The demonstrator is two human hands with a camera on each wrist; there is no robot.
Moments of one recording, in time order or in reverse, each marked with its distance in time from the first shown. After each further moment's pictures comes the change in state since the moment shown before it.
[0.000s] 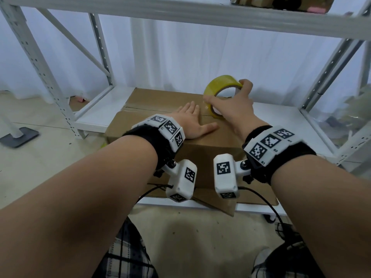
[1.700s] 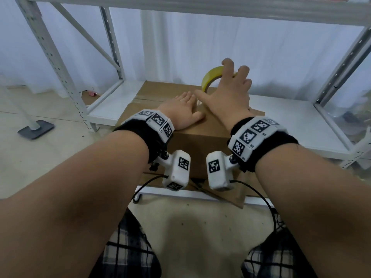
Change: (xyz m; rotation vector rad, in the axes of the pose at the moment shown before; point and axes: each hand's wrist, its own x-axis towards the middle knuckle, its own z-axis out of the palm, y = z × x) left_hand -0.010 -0.045 -0.004 0.037 0.086 0.026; right_hand -0.006 -0.020 0.039 -0.547 0.146 -0.391
